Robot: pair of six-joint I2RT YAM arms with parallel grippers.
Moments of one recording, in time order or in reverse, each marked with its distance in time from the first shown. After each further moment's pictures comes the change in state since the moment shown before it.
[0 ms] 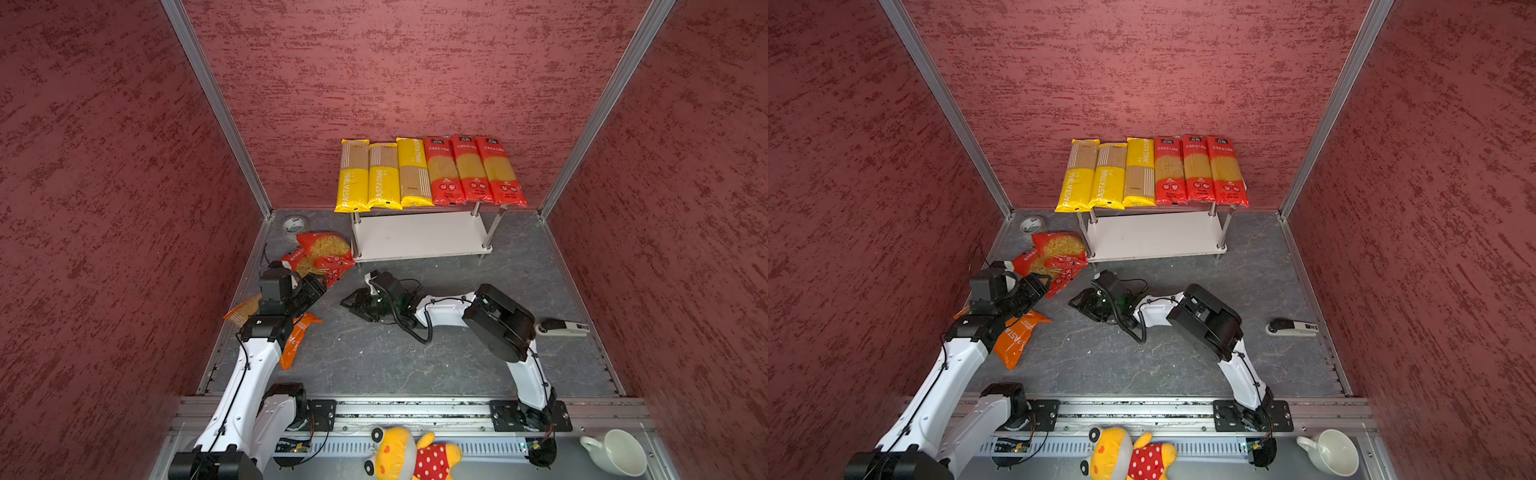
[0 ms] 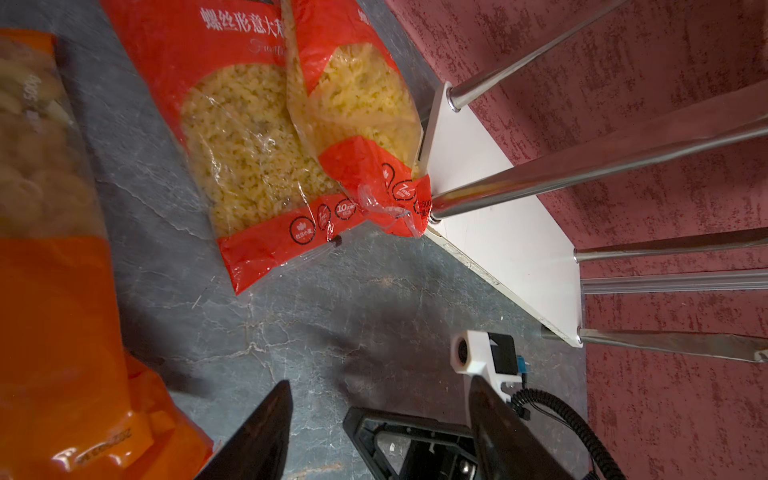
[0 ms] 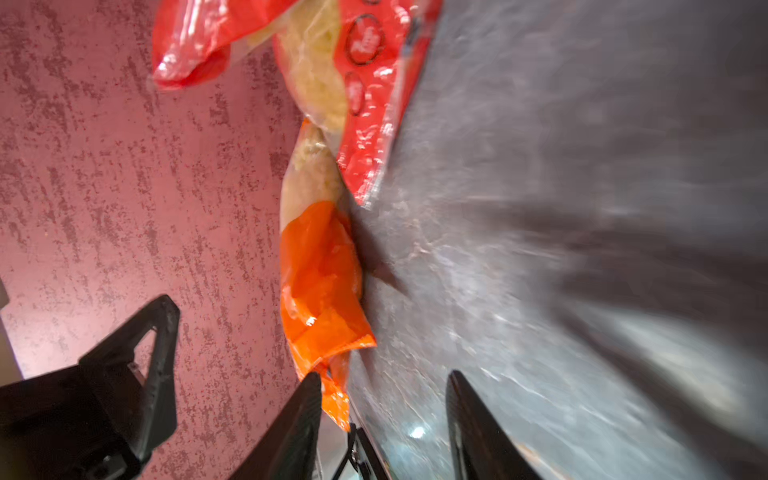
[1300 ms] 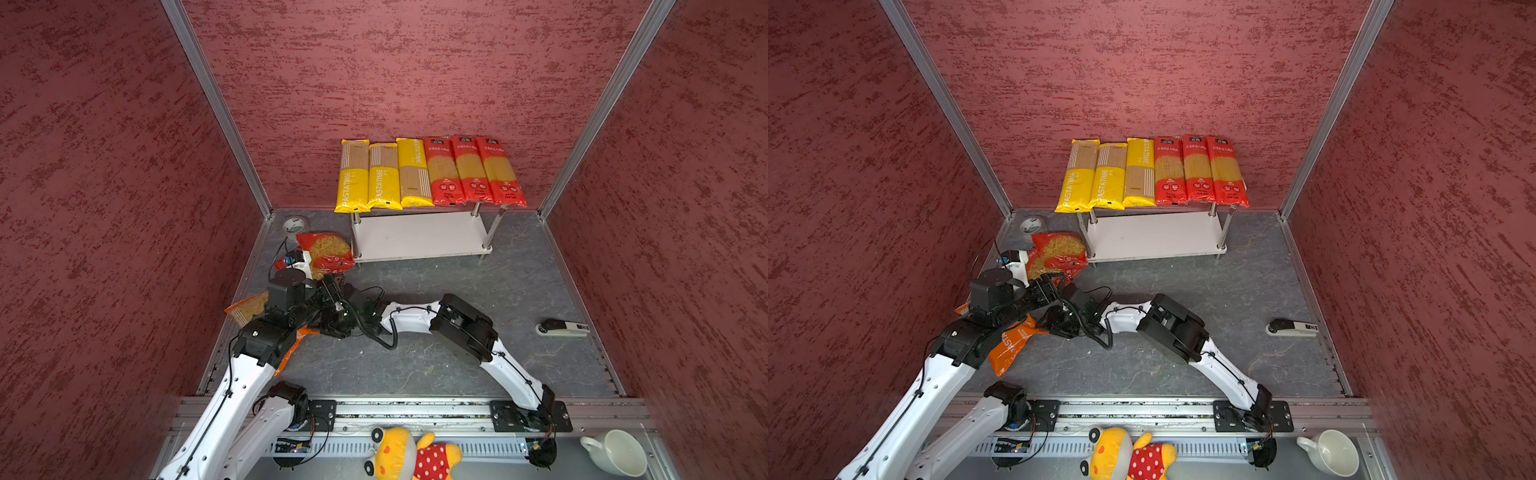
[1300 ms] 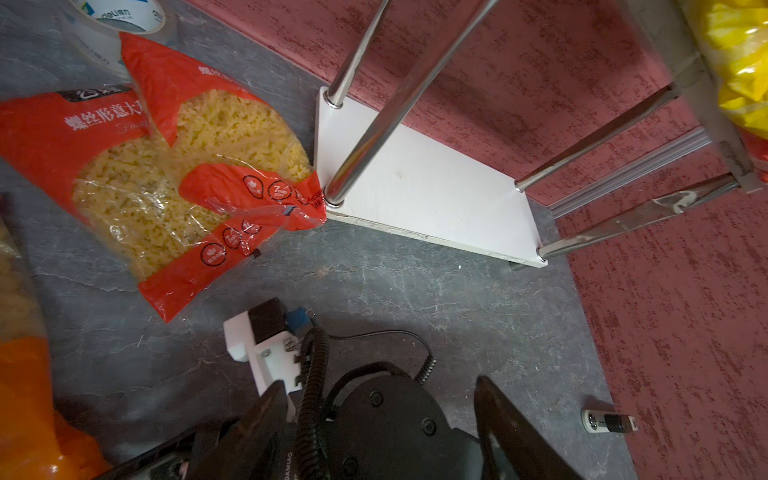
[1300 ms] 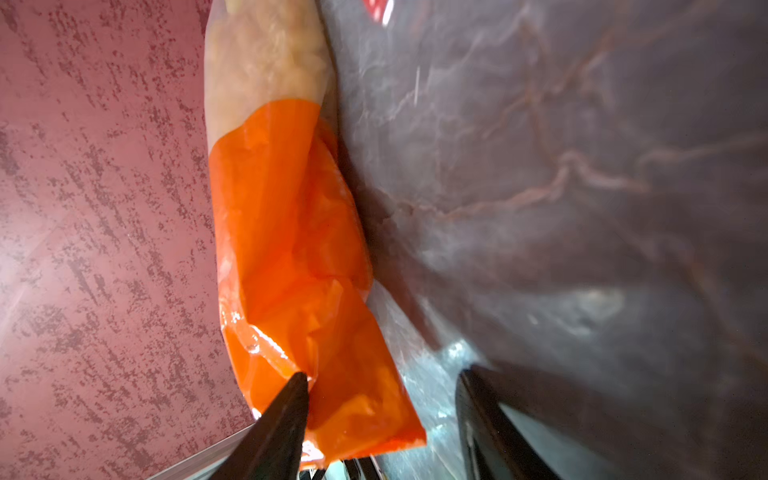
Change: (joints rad) left arm -0.309 -0.135 0.150 -0.130 -0.164 0.147; right arm 0.140 0.266 0.370 -0.191 -0.102 -0.018
